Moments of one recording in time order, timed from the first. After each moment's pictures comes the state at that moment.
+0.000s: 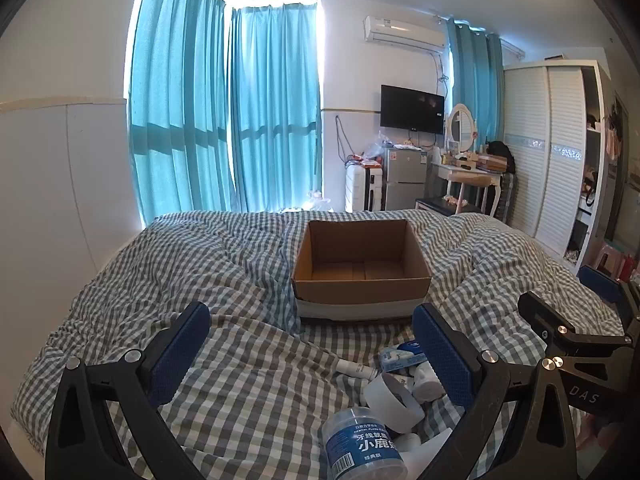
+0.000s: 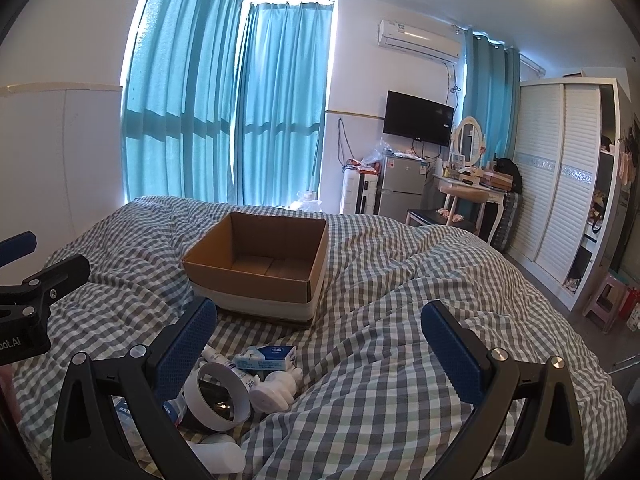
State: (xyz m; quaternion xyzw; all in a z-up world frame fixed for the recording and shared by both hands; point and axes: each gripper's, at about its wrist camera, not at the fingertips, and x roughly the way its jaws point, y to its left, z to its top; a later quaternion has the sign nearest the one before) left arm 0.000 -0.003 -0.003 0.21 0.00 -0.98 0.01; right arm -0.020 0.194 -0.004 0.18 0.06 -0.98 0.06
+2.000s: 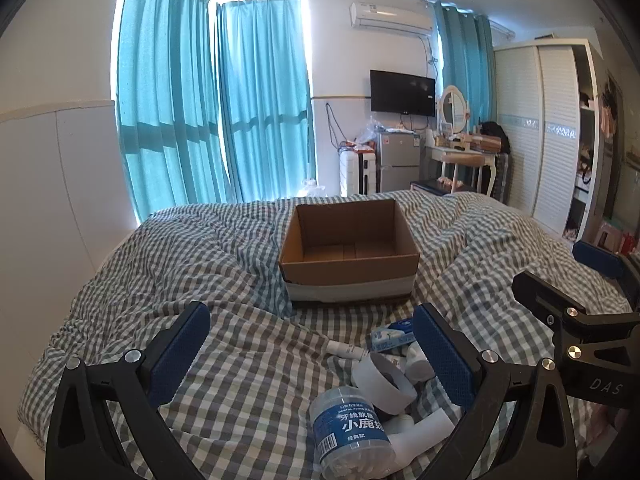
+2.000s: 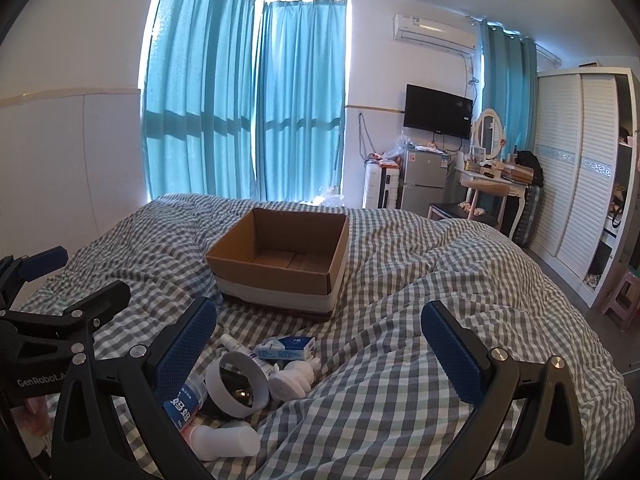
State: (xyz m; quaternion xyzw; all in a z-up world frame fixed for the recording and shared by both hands) left arm 0.006 0.023 -0.016 0.23 -0.03 -0.97 0.03; right arm -0.009 0.202 -0.001 0.20 0.05 -0.97 0.11
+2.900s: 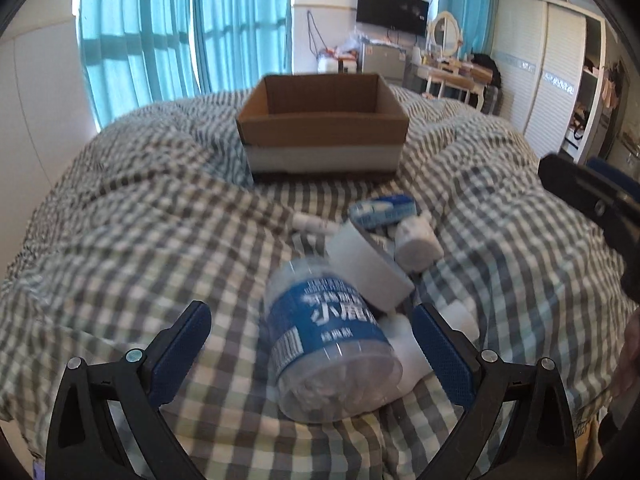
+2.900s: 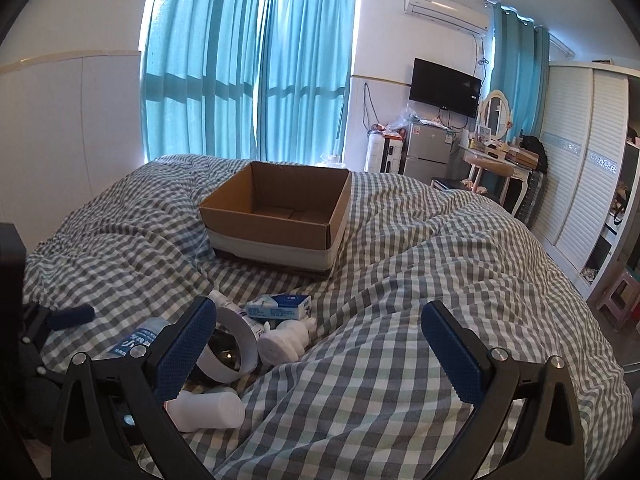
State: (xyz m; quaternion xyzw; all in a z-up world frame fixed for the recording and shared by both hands) left arm -0.017 0.027 -0.119 0.40 0.01 -0.91 -0.02; right arm -0.022 0.198 -0.041 0.26 0.08 -0.96 0.11
